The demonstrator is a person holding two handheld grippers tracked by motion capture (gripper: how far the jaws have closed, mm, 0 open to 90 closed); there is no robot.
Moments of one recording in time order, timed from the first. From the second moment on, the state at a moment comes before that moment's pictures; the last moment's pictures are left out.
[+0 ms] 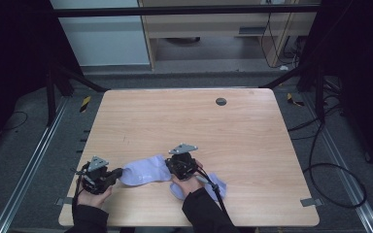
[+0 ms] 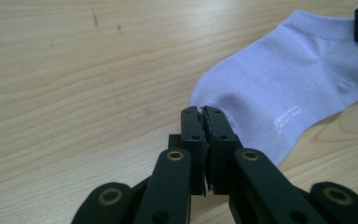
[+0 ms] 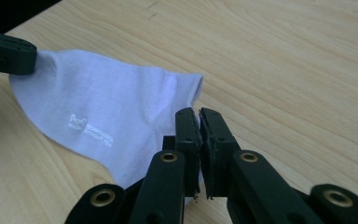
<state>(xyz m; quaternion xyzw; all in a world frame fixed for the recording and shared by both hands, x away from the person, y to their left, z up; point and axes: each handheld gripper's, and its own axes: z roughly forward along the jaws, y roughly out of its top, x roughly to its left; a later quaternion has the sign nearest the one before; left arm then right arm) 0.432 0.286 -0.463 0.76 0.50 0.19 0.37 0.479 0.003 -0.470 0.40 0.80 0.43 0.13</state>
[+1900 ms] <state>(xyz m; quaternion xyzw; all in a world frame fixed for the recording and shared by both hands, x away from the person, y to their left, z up) 0.418 0.139 -0.461 0.84 0.38 0.13 0.37 0.402 -0.153 -0.447 0.44 0.79 0.40 0.16</state>
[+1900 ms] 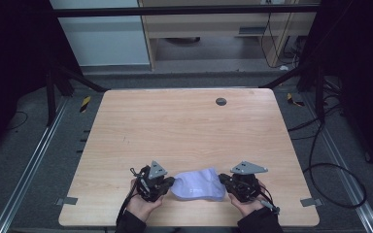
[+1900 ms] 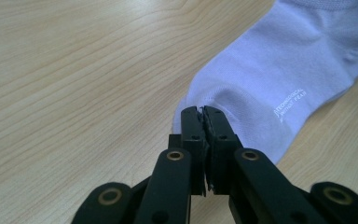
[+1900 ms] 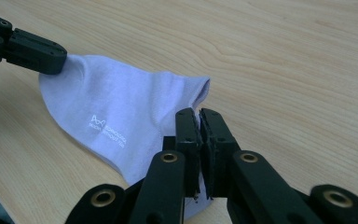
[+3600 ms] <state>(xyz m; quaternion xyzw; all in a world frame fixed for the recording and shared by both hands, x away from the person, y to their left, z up) 0.426 0.102 -0.487 0.86 0.35 0.13 0.36 0.418 -0.149 -0.492 0.42 0.81 0.39 0.11</state>
